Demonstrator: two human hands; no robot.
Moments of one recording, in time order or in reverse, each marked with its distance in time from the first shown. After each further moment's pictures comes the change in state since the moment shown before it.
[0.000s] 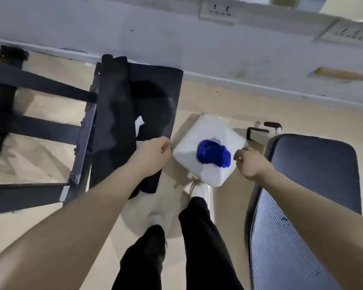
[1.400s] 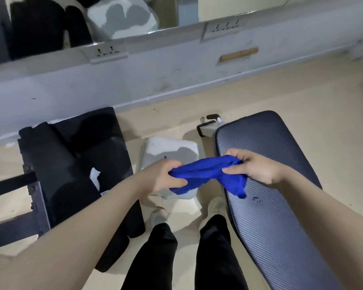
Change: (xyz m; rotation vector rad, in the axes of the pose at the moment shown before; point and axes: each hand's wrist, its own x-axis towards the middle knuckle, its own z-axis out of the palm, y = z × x) left_hand 0.048 0.127 0.028 0.092 -0.677 0.384; right_hand -0.090 0.073 -0.058 1.301 -0.044 -0.040
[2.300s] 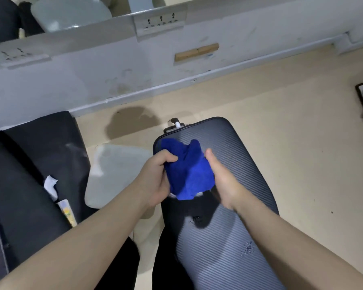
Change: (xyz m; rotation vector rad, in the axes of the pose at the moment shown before) left_hand 0.138 0.144 0.118 -1.217 0.106 -0.041; right_hand -0.015 0.063 -0.123 0.546 0.104 -0.073
